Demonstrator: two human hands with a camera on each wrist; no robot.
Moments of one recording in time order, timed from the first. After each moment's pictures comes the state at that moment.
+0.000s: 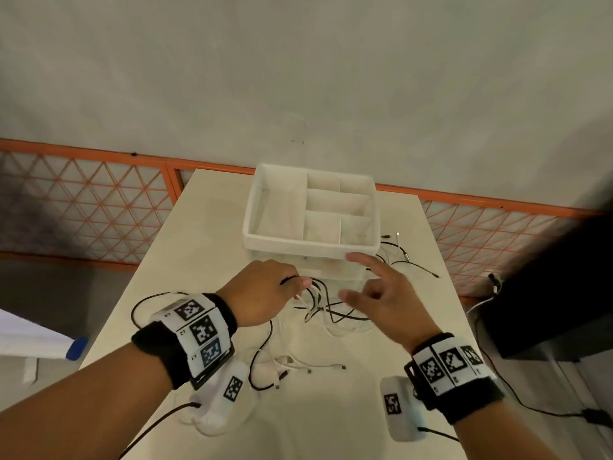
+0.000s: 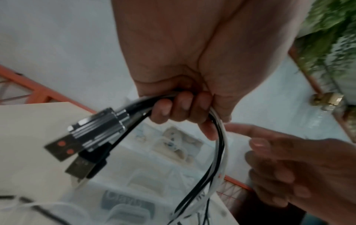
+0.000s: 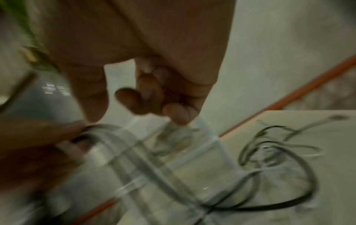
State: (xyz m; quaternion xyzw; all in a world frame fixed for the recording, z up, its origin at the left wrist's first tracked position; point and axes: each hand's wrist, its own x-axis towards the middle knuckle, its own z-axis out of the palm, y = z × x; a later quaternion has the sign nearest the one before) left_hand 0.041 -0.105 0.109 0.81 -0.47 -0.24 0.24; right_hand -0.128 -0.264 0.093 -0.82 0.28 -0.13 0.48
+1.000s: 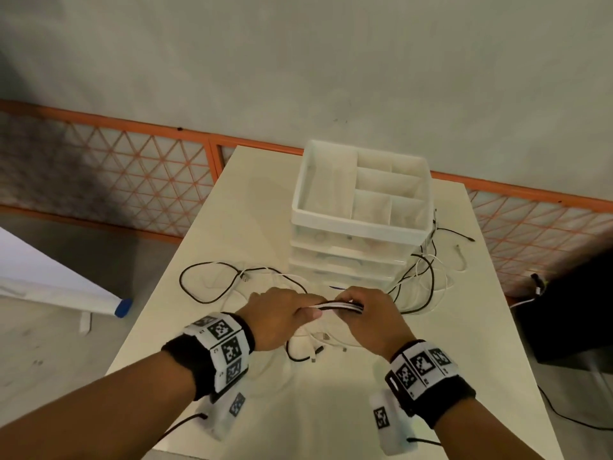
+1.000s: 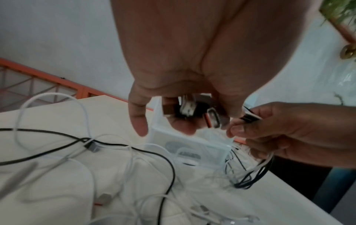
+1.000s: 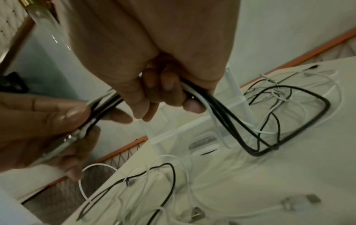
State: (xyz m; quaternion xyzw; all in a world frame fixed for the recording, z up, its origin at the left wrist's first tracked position) left_hand 0.037 -0.042 0.035 0.81 -0.49 -0.28 0.18; right_hand -0.093 -0.202 0.026 -0.89 0.25 -0.02 0.37
